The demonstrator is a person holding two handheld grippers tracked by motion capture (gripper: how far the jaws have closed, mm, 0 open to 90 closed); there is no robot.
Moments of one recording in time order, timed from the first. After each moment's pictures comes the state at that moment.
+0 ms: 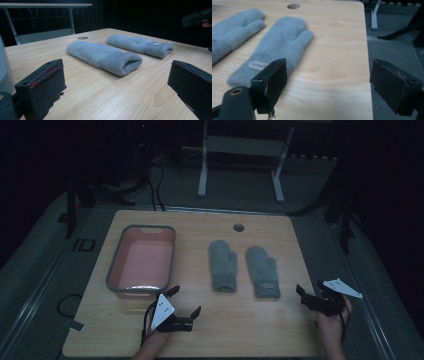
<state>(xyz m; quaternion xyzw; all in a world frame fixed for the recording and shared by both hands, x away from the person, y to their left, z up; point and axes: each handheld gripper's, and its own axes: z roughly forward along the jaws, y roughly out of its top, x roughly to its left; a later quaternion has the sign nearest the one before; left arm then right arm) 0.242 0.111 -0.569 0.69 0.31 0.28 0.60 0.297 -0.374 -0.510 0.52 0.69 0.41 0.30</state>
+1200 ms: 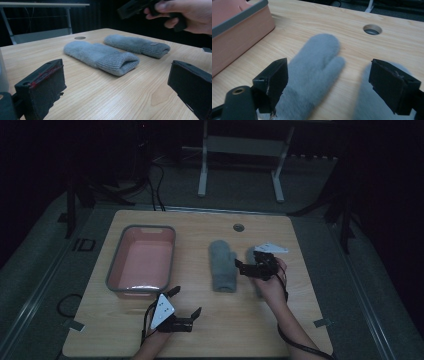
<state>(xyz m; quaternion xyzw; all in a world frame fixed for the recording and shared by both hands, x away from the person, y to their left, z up) 0.242 0.111 -0.569 0.69 0.31 0.27 0.60 0.386 -0.197 -0.479 0.44 0.76 0.43 0.21</state>
